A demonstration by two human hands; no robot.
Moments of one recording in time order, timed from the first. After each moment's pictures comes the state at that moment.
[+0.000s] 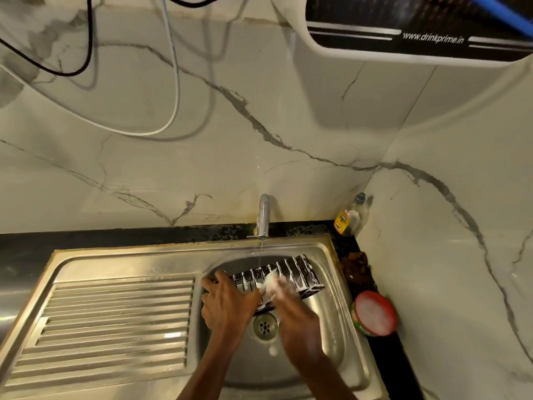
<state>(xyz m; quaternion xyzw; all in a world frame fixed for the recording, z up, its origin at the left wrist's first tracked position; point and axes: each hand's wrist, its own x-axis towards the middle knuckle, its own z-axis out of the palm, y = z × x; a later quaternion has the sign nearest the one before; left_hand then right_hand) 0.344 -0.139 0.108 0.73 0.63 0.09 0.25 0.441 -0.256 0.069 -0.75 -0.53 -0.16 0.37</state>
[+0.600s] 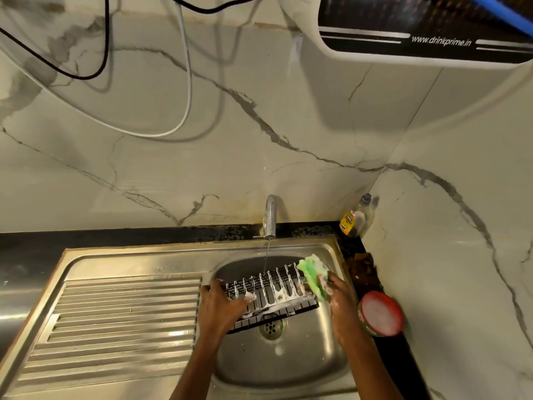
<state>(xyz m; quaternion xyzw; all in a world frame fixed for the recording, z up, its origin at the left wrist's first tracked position) 0.306 -0.110 0.068 0.70 0.60 0.07 0.38 0.501 -0.256 0.098 -0.63 -0.08 0.34 0.70</state>
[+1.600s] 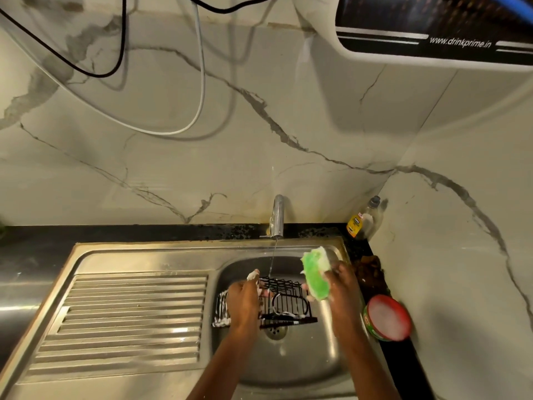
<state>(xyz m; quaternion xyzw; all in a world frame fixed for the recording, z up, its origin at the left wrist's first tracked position) 0.350 -0.141 0.107 0.37 0.58 0.29 0.66 0.492 -0.238 0.110 -0.74 -0.16 0.23 0.62</state>
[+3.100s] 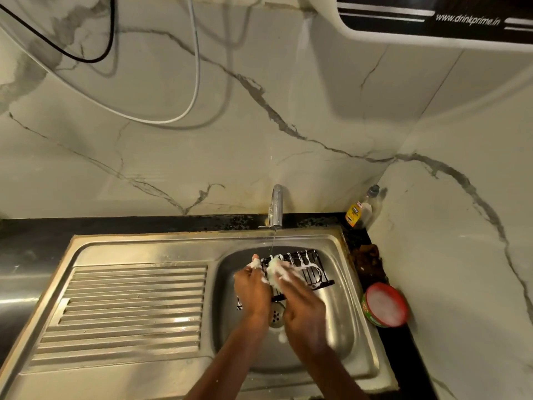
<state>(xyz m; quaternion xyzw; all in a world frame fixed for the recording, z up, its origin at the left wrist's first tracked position) 0.363 -0.151 0.103 0.38 0.54 0.37 0.65 0.408 -0.243 0.105 -0.75 -0.52 -0.09 0.39</state>
